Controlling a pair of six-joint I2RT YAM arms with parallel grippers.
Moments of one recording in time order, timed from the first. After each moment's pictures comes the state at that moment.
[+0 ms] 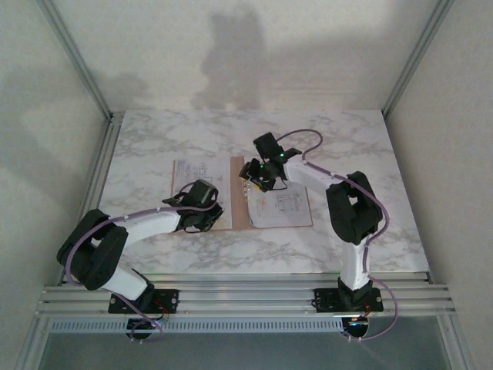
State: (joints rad) left arm -0.58 1.50 0.70 -0.22 0.05 -1.42; right arm 0.61 1.97 1.44 -0.52 -0.26 1.02
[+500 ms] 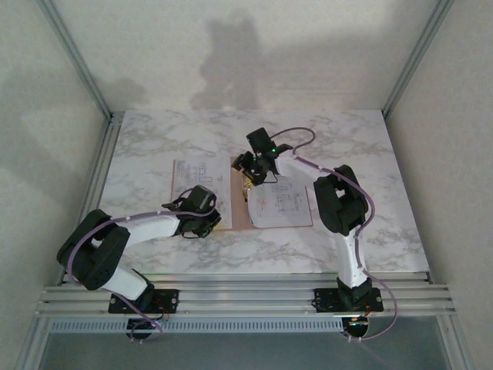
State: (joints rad) left arm -0.58 1.50 0.64 -0.19 0.07 -1.41; right arm 0.61 2.11 1.60 -0.47 -0.27 1.13
